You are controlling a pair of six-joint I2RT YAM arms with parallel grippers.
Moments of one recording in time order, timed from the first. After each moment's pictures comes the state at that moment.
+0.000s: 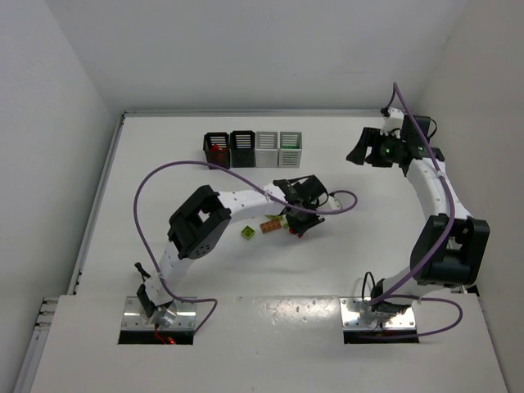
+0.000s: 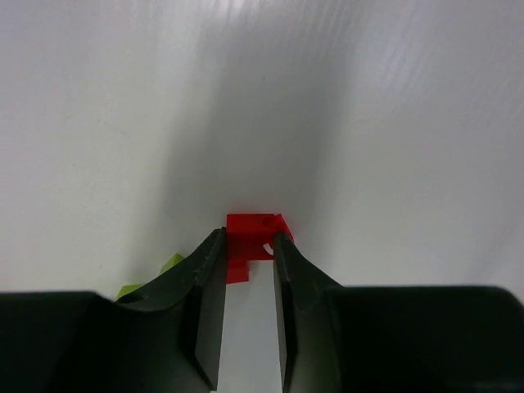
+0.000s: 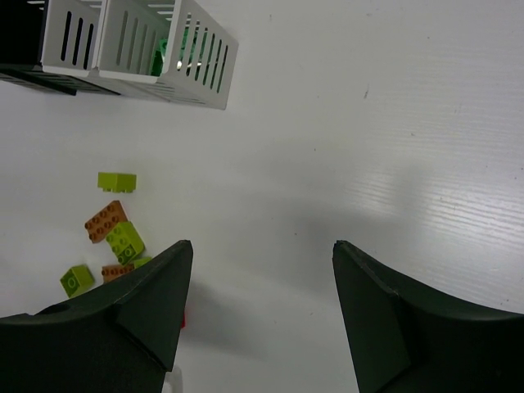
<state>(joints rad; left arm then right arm) -0.96 2.17 1.66 -0.60 0.13 0.24 -0.16 1.53 1.18 -0.41 -0.51 0.05</state>
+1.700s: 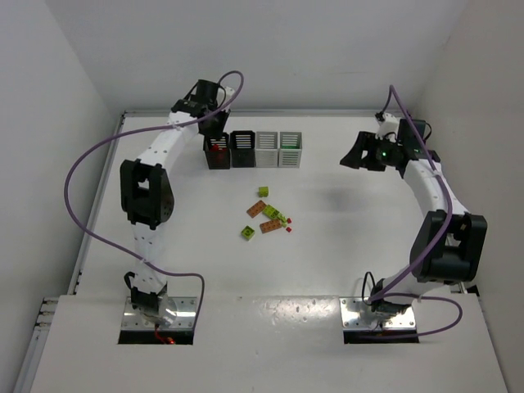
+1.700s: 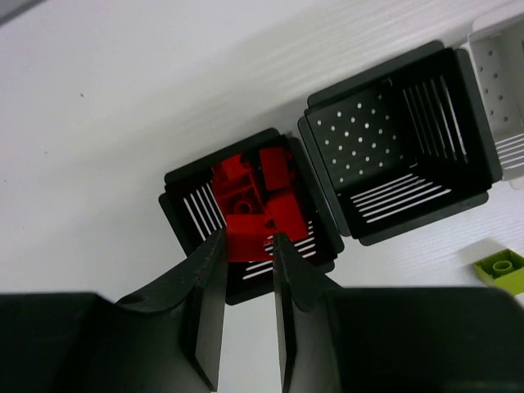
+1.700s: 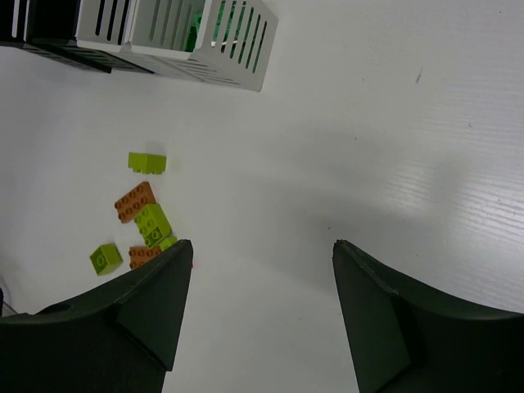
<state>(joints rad) -0.25 2.14 2.05 -0.74 -0.02 0.14 -0.15 1.55 1.15 -0.39 -0.61 0.07</state>
